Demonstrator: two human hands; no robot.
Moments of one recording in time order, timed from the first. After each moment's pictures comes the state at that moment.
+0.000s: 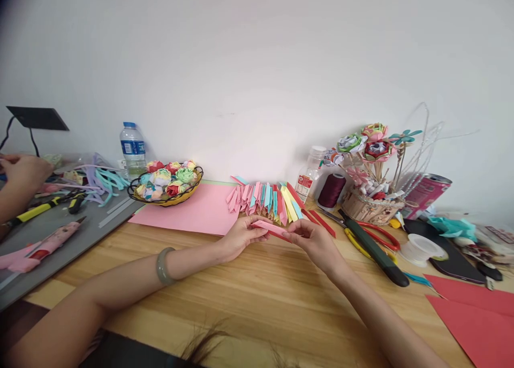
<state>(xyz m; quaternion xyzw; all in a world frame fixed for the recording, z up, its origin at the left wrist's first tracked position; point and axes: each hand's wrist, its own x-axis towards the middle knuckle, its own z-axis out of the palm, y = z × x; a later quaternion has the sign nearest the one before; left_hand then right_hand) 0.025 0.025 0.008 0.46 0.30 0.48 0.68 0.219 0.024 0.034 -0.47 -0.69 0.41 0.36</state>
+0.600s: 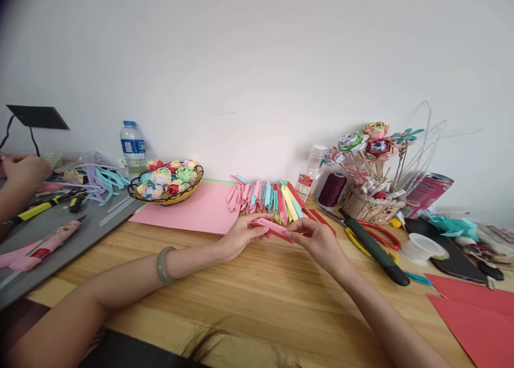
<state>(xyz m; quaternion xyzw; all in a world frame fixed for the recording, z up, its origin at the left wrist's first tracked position) 0.025 0.025 0.008 0.48 0.30 0.48 0.67 0.223 0.023 0.039 -0.47 -0.72 0.38 0.35</state>
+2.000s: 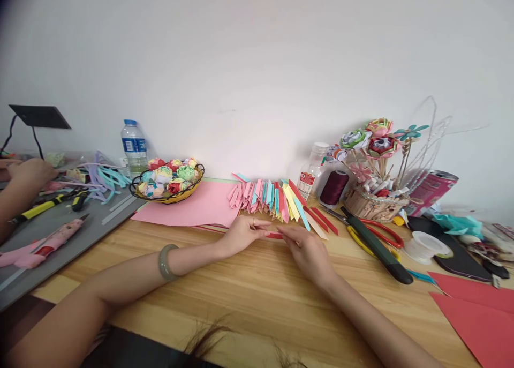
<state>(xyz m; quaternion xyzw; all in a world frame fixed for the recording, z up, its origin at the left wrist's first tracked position) 0.020 0.035 -0.005 0.70 0.44 0.40 0.39 0.209 0.018 0.002 -0.42 -0.84 0.09 0.32</state>
